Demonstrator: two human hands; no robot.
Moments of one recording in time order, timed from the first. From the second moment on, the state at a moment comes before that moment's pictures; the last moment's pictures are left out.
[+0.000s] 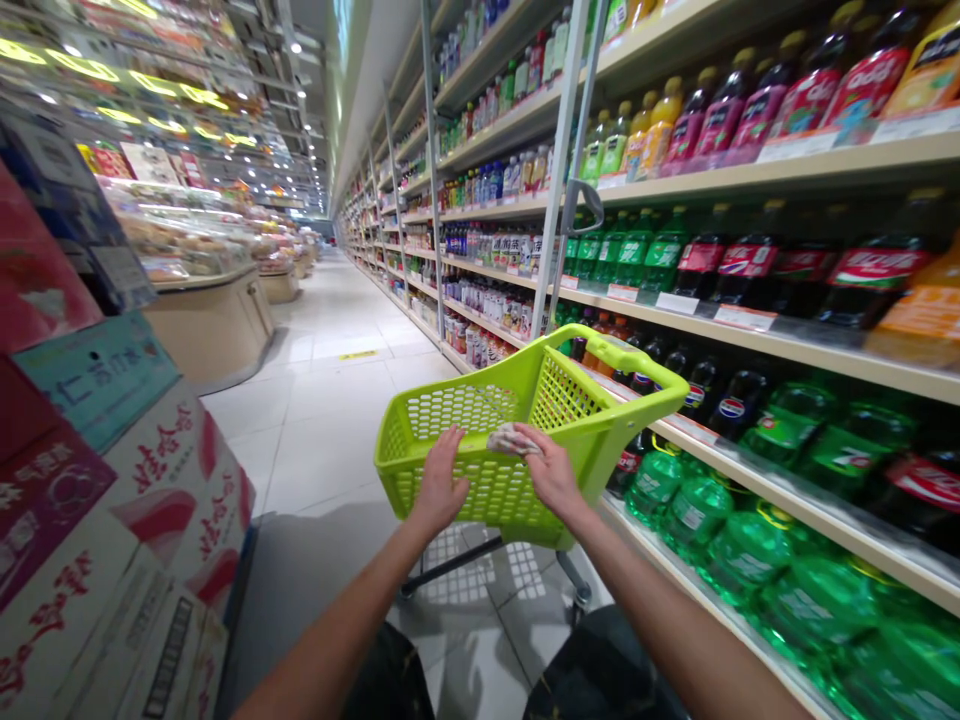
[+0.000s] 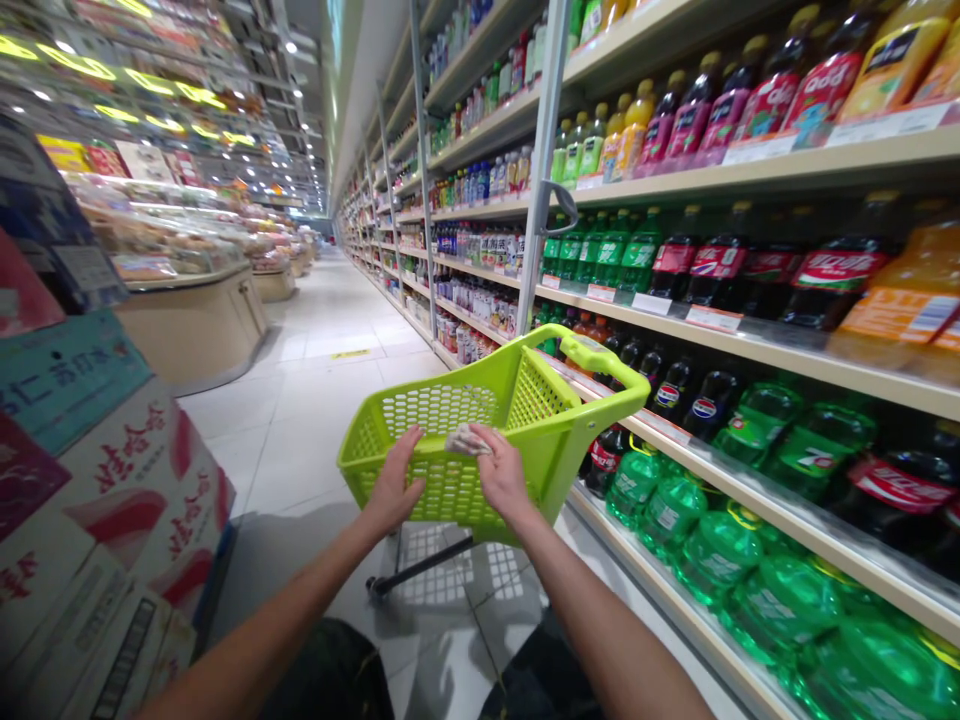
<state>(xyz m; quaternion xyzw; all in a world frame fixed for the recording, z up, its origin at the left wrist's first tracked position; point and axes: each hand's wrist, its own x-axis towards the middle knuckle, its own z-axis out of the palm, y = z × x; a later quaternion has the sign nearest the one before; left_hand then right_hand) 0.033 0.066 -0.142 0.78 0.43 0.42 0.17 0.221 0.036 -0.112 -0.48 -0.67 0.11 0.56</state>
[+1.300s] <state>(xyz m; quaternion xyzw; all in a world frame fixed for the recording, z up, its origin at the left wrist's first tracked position) -0.062 0.106 -0.176 0.68 0.56 0.47 -0.06 0.256 0.036 -0.112 -0.61 -0.68 -0.30 0.27</state>
